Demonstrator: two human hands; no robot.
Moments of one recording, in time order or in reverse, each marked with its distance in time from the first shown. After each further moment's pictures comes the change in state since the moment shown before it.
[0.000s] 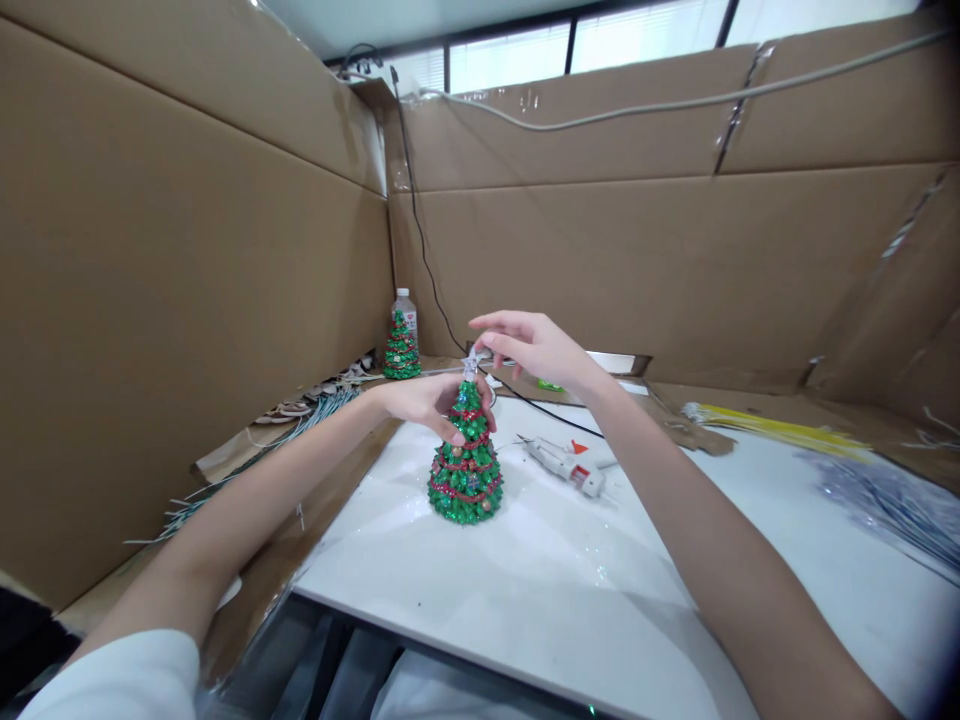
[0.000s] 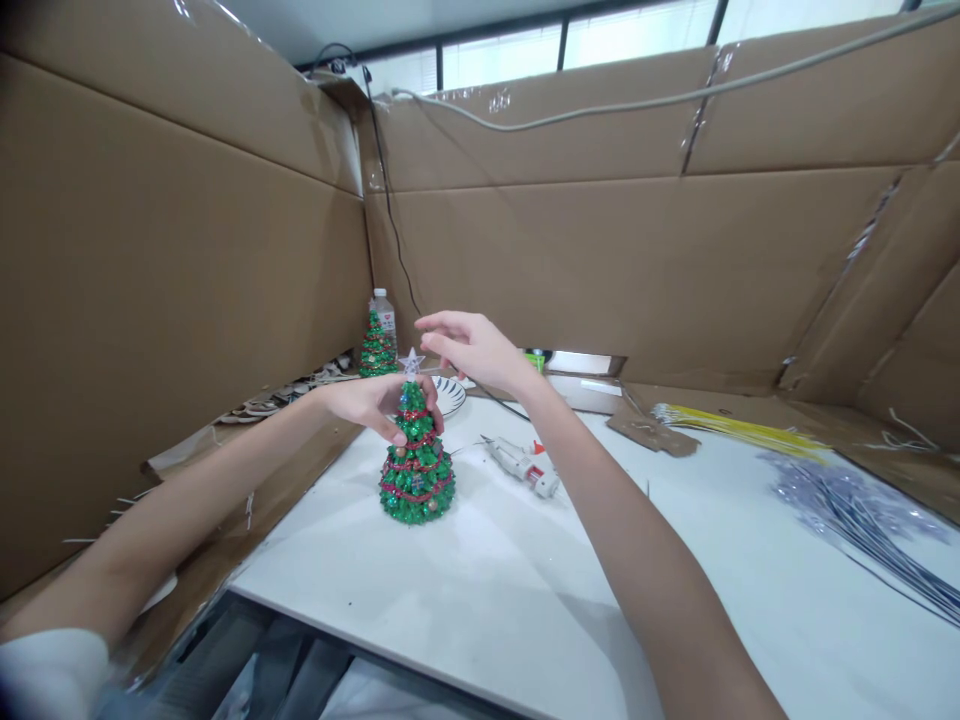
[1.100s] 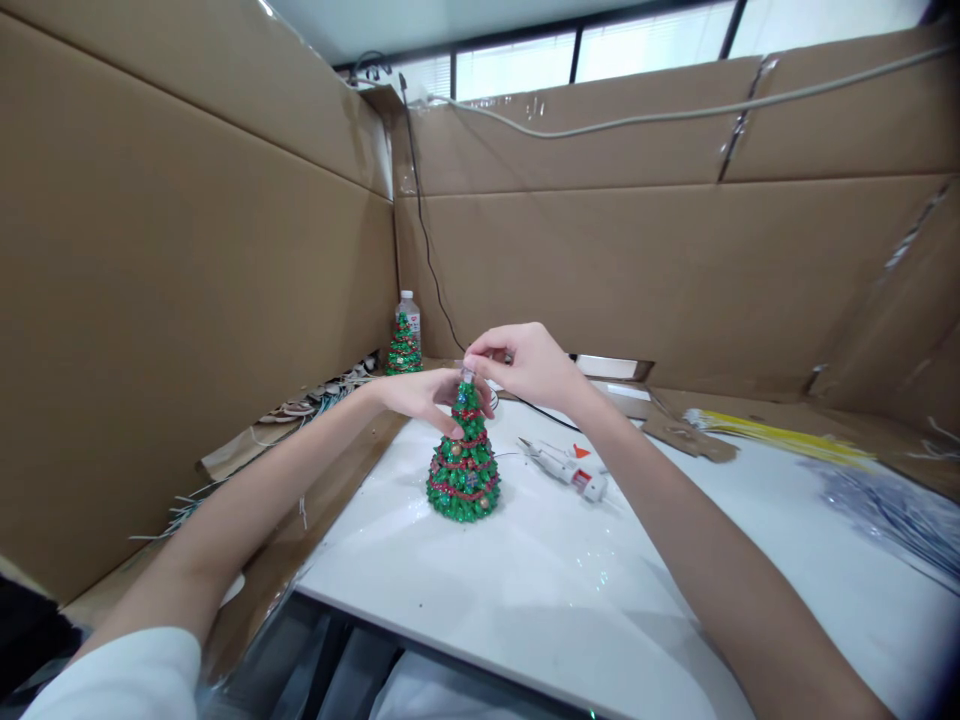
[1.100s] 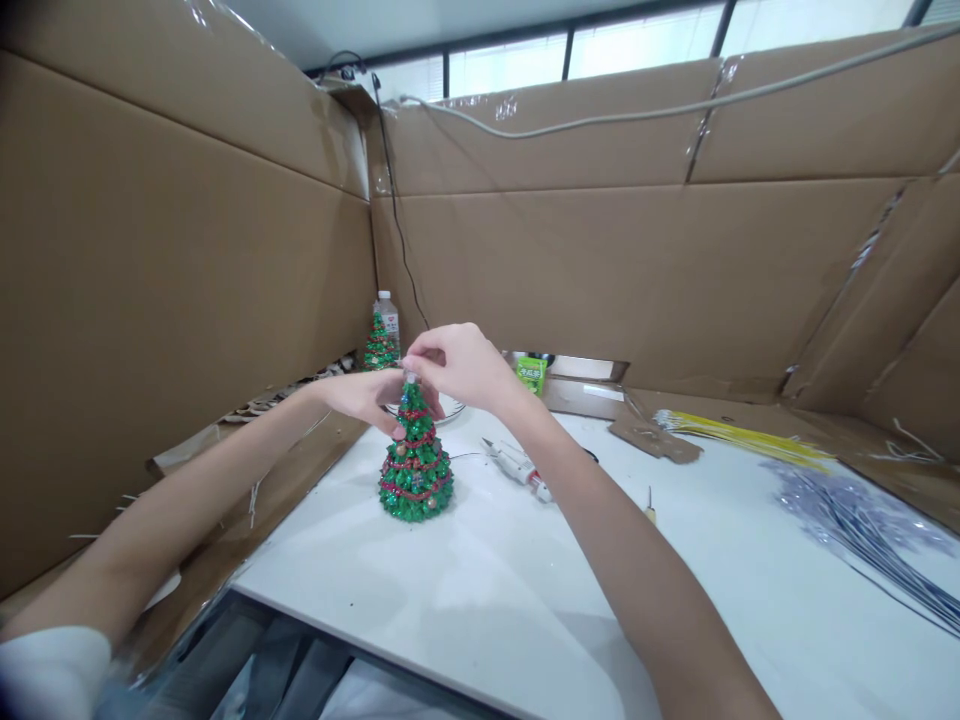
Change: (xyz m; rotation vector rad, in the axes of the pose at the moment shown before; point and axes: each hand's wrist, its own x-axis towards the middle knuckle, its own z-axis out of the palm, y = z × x) left_hand -0.007 0.007 -0.009 0.215 0.095 -0.012; right_hand -0.003 -0.017 0.019 -0.327 0.059 -0.158
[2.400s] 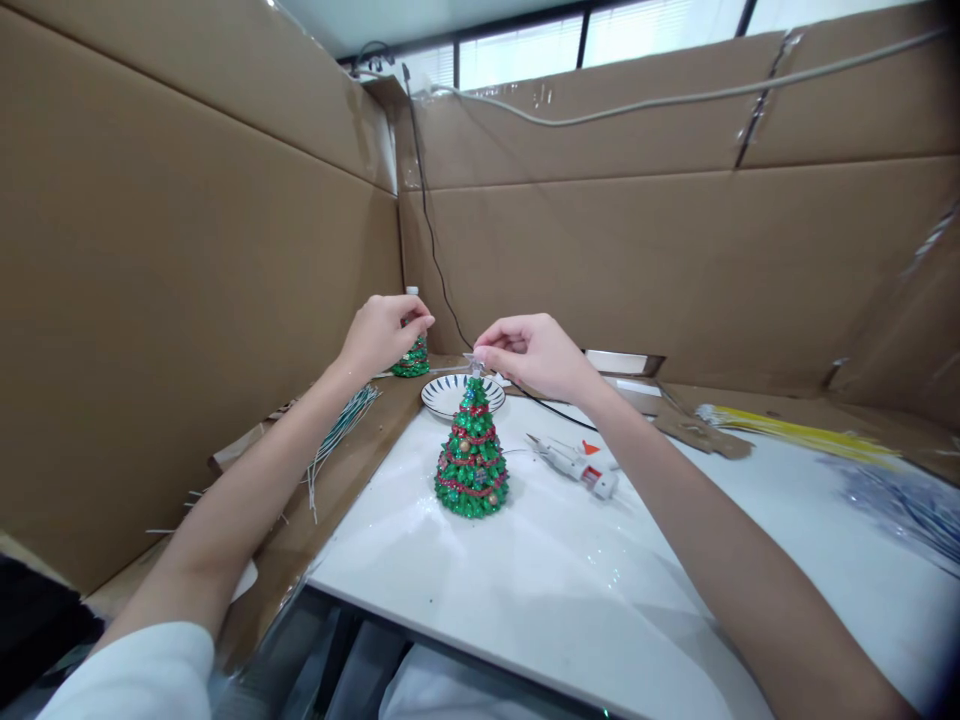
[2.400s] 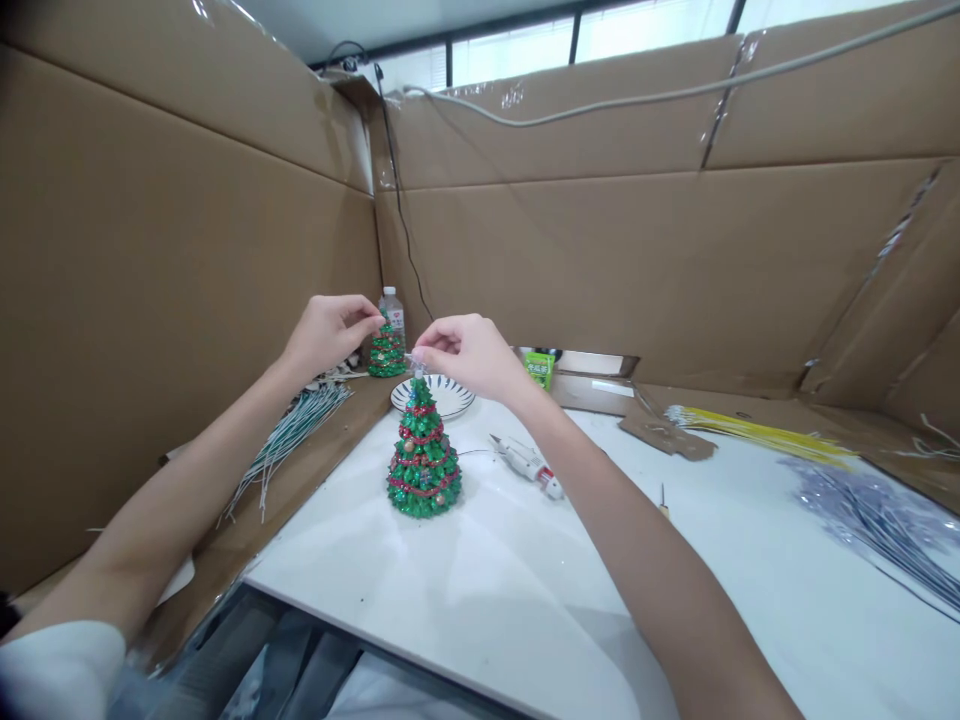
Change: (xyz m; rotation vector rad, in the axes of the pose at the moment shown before) left_hand -0.025 0.028 -0.029 0.872 1.038 -0.099; right_hand 0.002 0.011 0.005 0.272 0.022 0.053
